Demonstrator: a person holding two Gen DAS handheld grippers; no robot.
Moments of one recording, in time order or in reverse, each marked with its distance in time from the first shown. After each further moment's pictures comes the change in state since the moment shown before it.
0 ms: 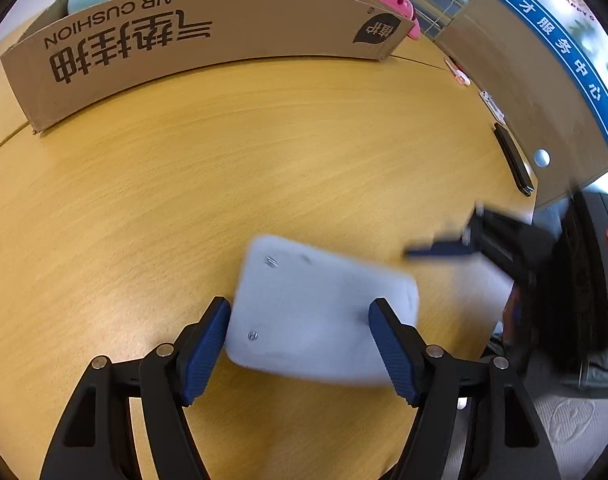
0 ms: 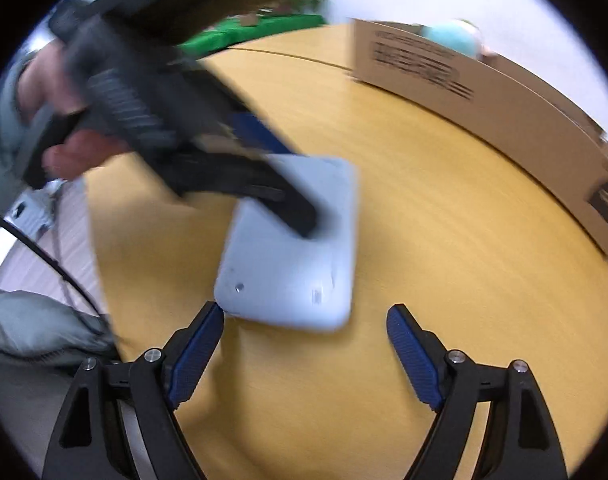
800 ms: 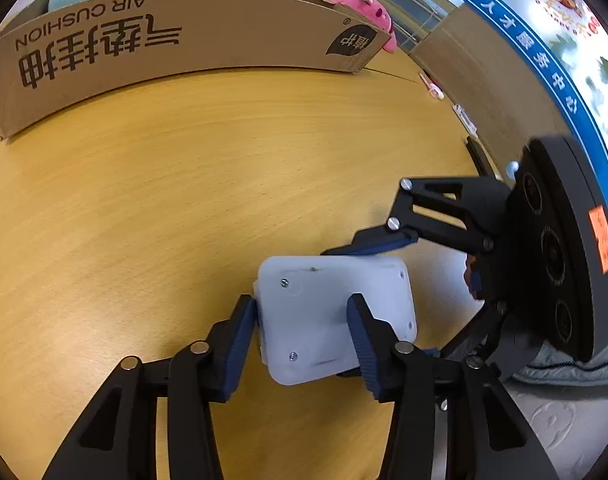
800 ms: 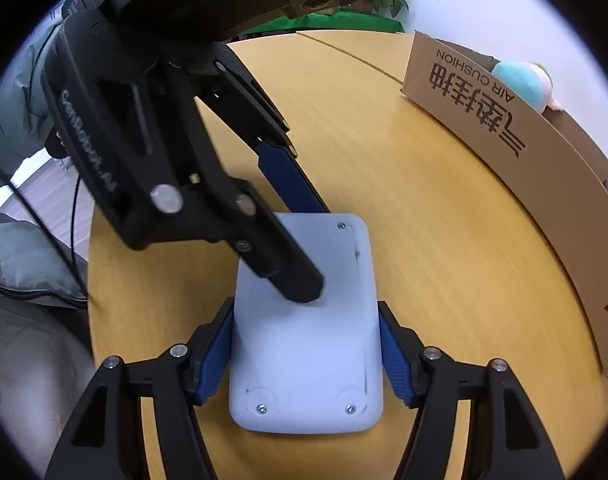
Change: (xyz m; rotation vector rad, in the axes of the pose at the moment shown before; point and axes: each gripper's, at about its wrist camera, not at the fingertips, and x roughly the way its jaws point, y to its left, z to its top) left arm 0.011 -0.008 0.015 -0.027 -0.054 -0.128; right arm 0.004 -0.009 0.024 -0.306 0.024 0.128
